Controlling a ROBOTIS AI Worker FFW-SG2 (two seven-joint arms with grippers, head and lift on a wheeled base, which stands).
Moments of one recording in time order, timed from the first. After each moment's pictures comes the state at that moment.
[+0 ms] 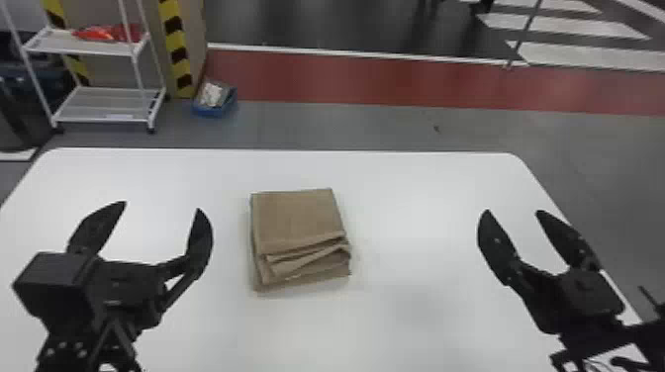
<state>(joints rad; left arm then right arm) 0.49 0.25 -0.18 -2.22 0.04 0.14 0.21 0.59 0.00 -0.29 -2.23 -0.37 0.05 0.38</state>
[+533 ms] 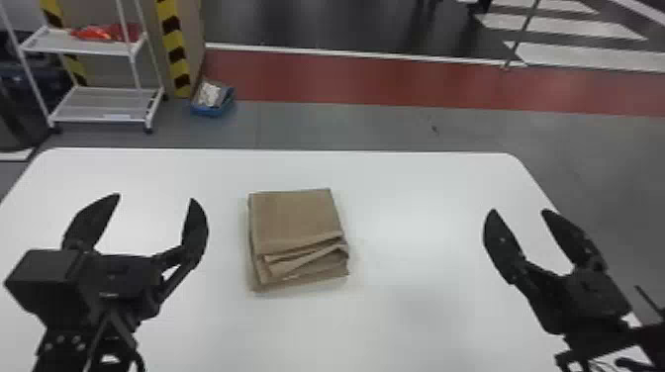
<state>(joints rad) 0.46 0.24 -0.18 -2.17 0.07 0.08 0.24 0.59 0.00 -0.31 -2.22 -0.36 0.02 0.39</state>
